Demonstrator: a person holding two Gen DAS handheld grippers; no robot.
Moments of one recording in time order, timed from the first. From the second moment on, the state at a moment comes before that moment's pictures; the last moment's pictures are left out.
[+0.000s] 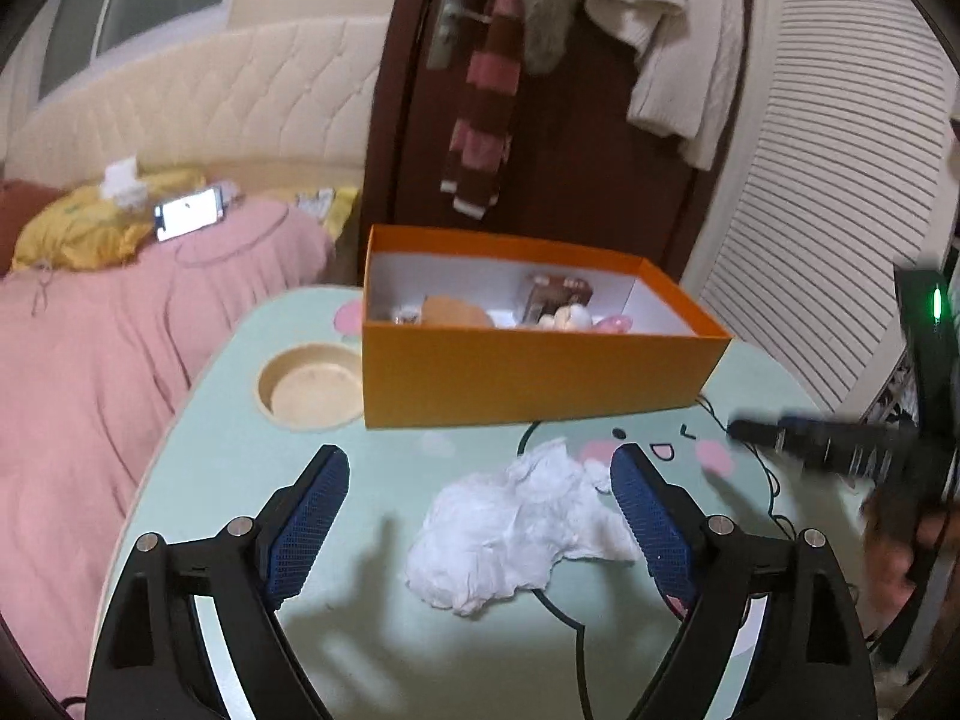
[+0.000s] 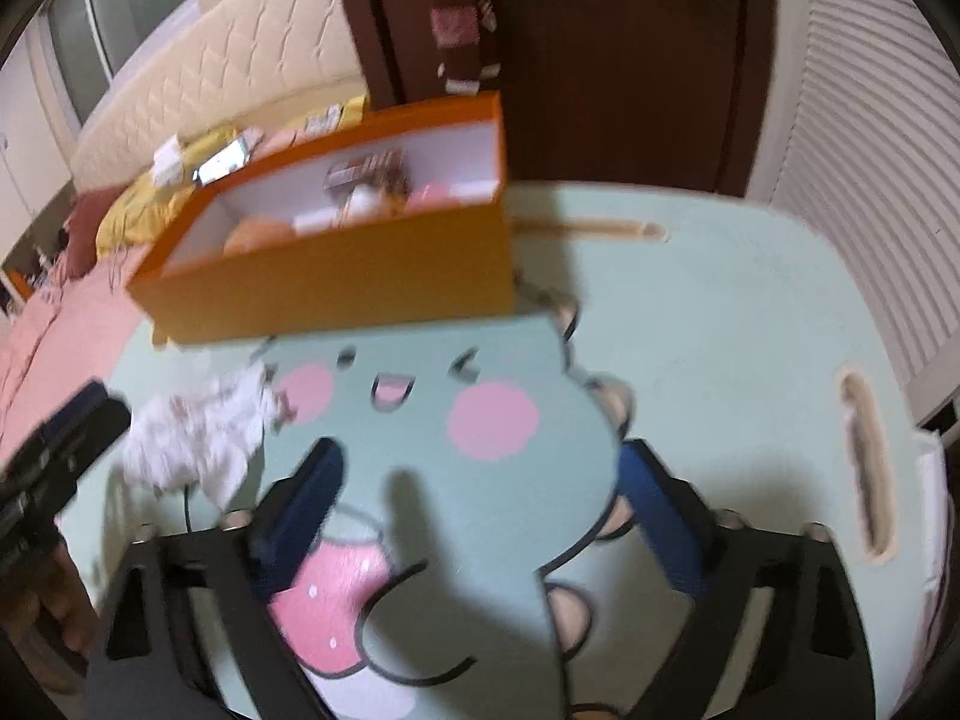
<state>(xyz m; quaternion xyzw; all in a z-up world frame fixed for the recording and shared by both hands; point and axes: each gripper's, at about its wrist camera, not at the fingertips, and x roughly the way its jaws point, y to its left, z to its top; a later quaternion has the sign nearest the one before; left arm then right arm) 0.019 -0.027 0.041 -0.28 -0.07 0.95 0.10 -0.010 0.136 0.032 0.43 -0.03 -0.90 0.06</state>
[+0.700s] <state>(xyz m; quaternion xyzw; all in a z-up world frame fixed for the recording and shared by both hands) 0.019 -0.042 0.030 -0.30 -0.10 0.94 0.11 -0.235 -0.142 0.015 0.58 -0.06 -0.79 0.21</state>
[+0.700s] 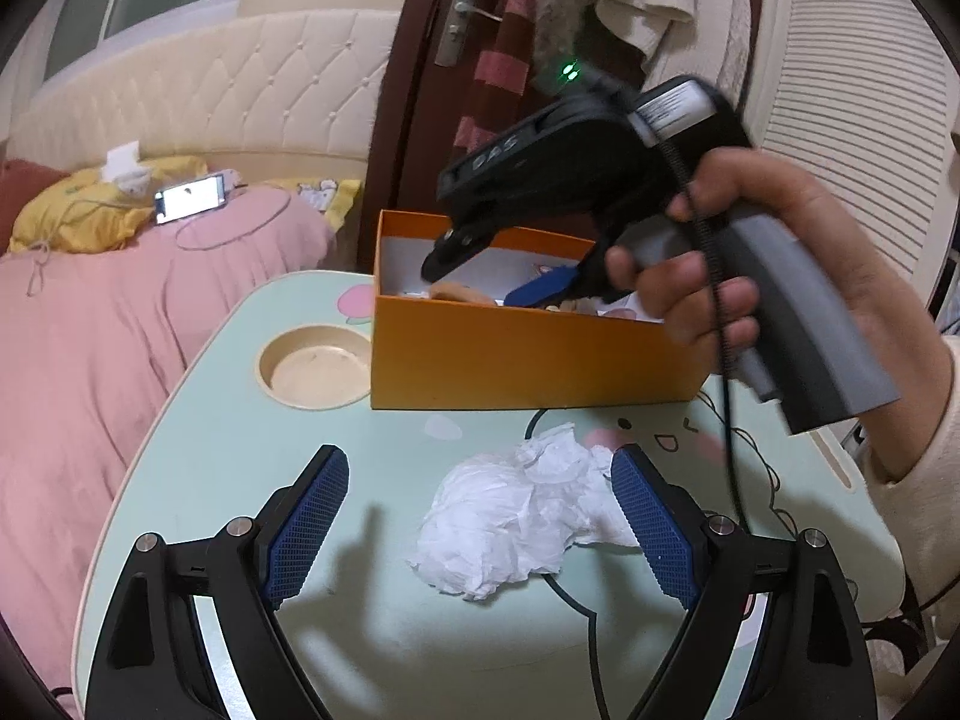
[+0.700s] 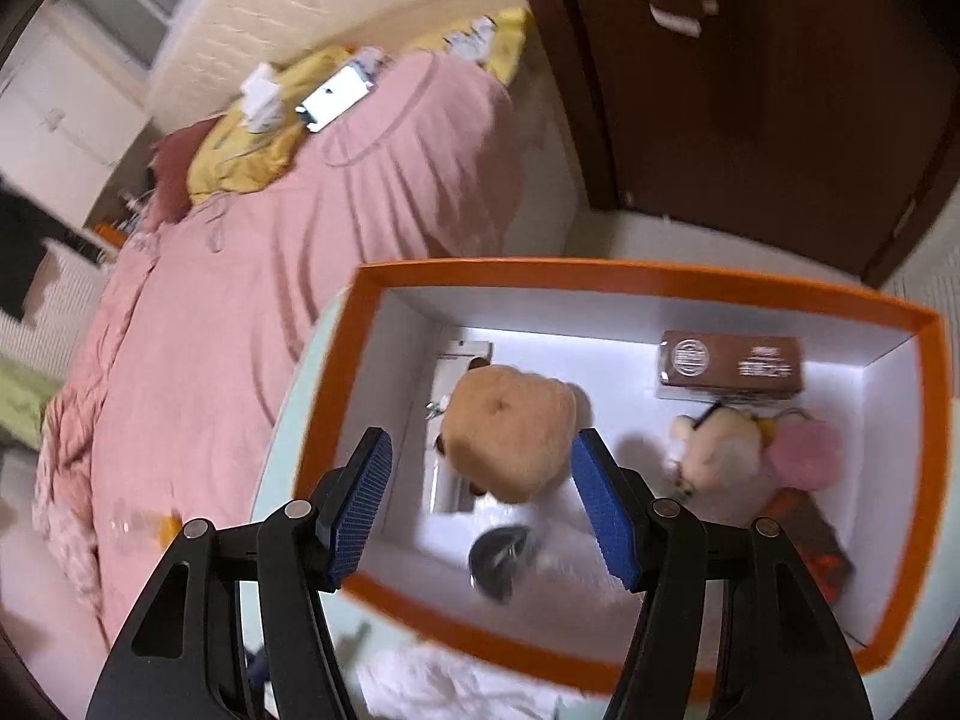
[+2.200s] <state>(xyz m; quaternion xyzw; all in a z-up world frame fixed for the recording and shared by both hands) 0.010 -0.062 0.036 -0.30 -0.11 0.95 0.07 0.014 0.135 0.037 0.47 0.00 -0.87 0.16</state>
